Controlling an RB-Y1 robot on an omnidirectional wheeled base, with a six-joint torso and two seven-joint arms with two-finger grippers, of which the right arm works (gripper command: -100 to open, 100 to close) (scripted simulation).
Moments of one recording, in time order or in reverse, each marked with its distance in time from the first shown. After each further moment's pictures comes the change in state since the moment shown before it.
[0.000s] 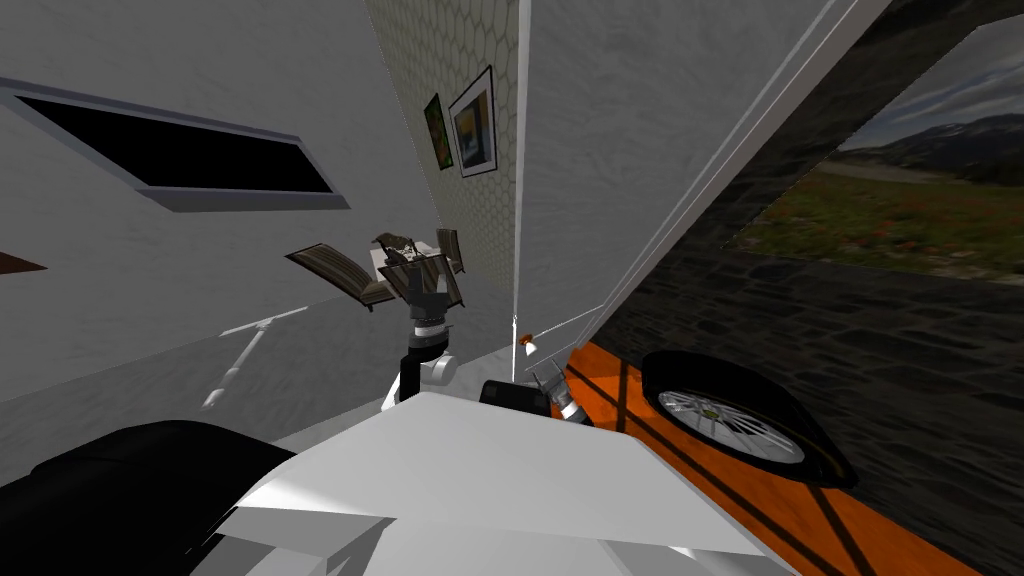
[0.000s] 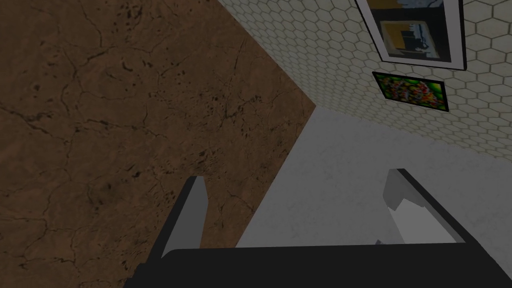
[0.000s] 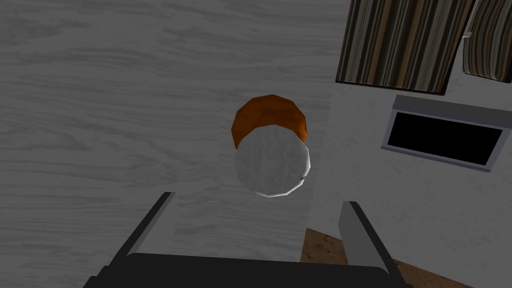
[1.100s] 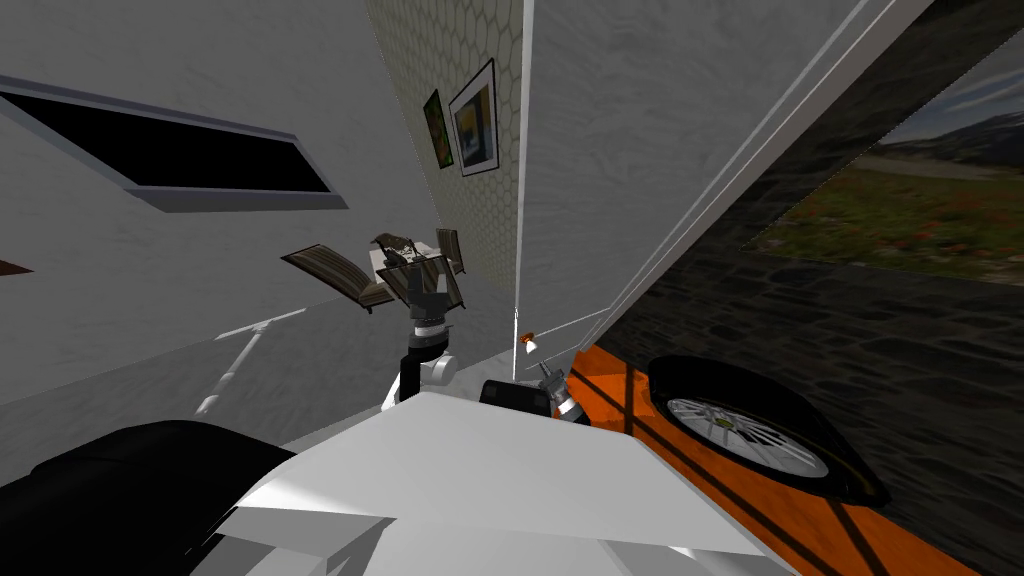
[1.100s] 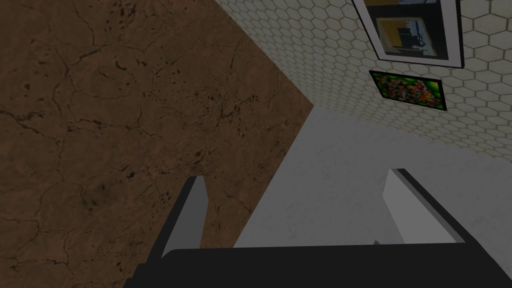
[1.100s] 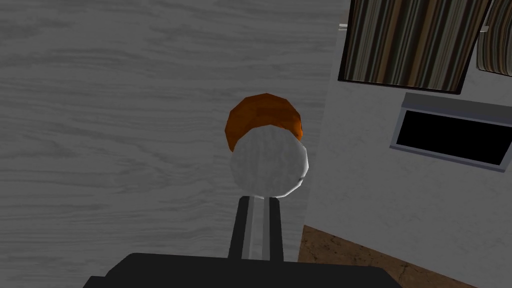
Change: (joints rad) arm -0.022 0.021 -0.001 0.015 -0.010 0.016 0.007
